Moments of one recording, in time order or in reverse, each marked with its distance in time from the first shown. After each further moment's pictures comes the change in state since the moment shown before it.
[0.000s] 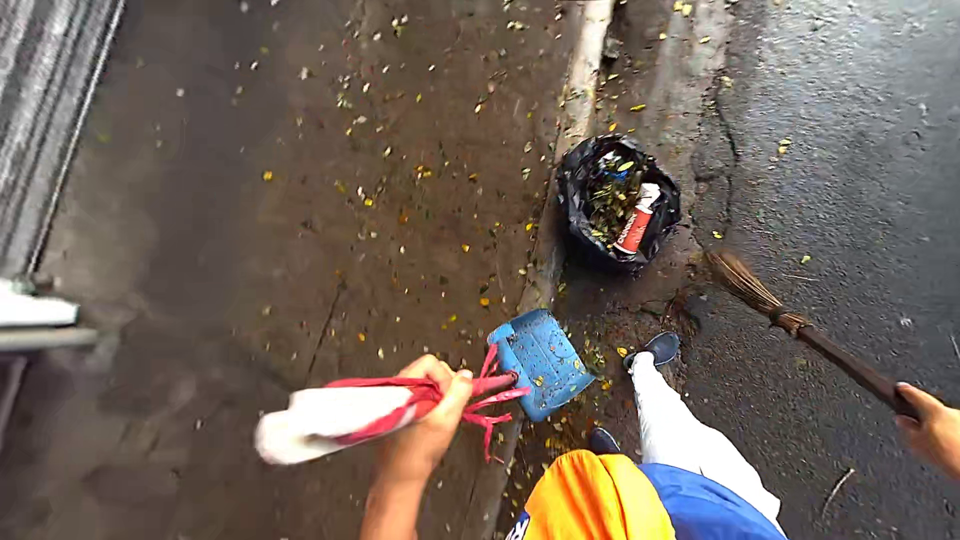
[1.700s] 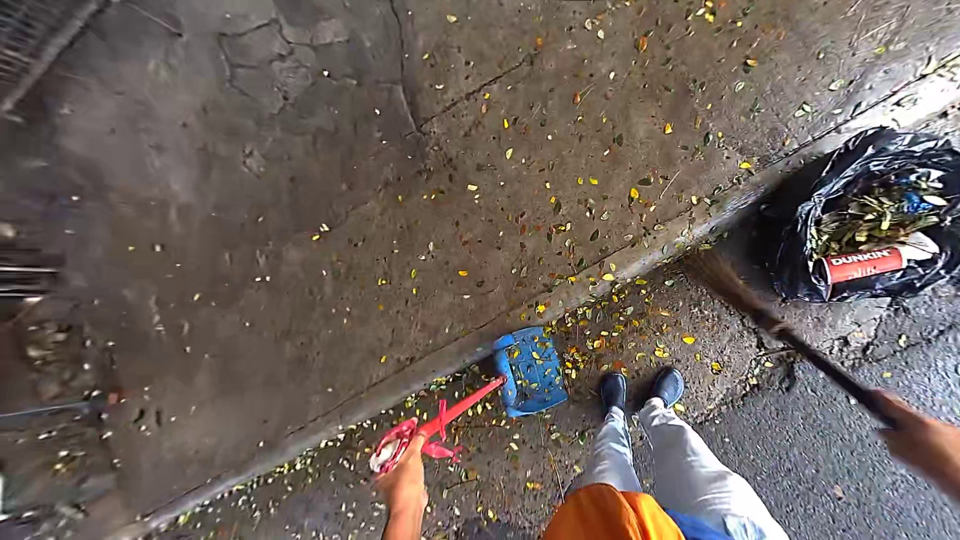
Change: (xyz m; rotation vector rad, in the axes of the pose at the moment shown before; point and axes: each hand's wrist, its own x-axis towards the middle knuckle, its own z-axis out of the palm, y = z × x) left_hand -0.462 -0.278 -0.126 -0.086 1.272 -1.200; right_hand -0.071 -0.307 0.054 -0.646 -0.129 -0.542
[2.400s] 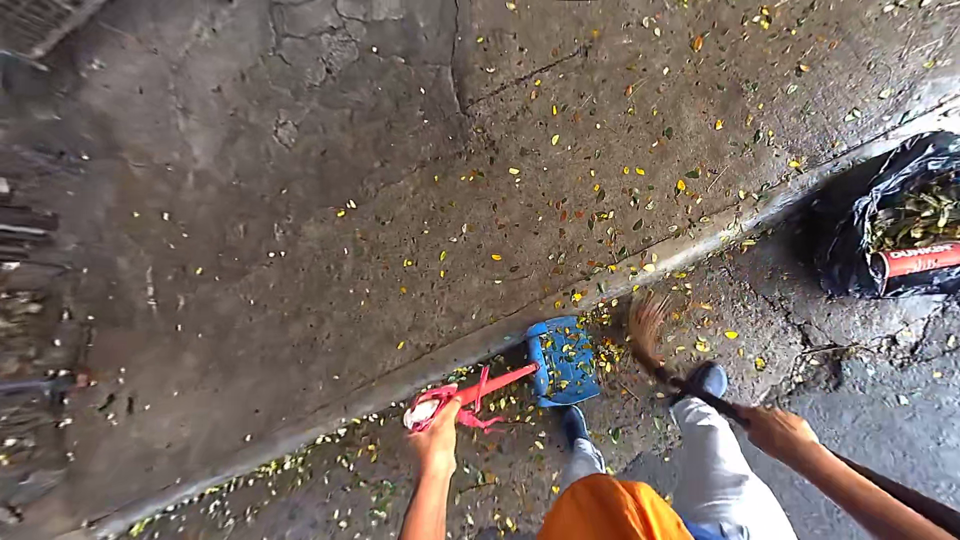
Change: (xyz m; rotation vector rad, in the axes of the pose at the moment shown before) left_hand 0.113 -0.062 -0.083 -0.140 -0.144 0.063; right_hand -0.041 -0.245 0.219 -0.282 -0.178 -0.209
